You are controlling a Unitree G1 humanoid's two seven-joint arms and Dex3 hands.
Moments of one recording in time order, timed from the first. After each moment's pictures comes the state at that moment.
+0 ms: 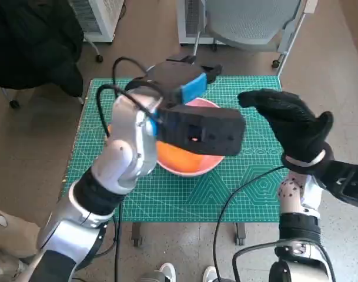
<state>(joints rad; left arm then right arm) -1.05 0.28 -0.44 0.07 0.86 0.54 -0.73 -0.72 -0.12 -0.29 0.63 0.60 -0.59 1.10</state>
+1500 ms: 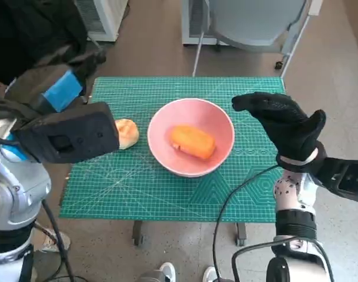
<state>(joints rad) -0.76 0.72 -0.18 -0.28 0.88 0.67 -0.91 -0.76 -0.11 -0.31 0.72 0.63 -0.57 1.19</state>
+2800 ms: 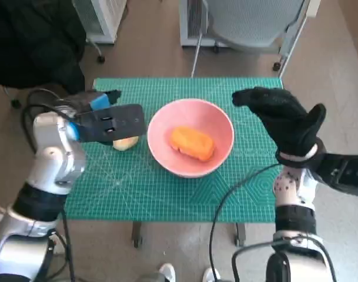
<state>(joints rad) -0.91 0.59 -0.38 0.36 0.86 0.51 -0.76 -0.80 -0.11 -0.33 0.78 0.63 -0.57 1.19</state>
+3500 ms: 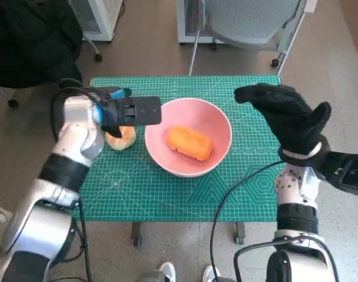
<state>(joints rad) -1.13 0.44 -0.50 0.91 0.84 0.31 -0.59 -0.79 -0.12 -0.33 0.72 0.62 -0.57 1.18</state>
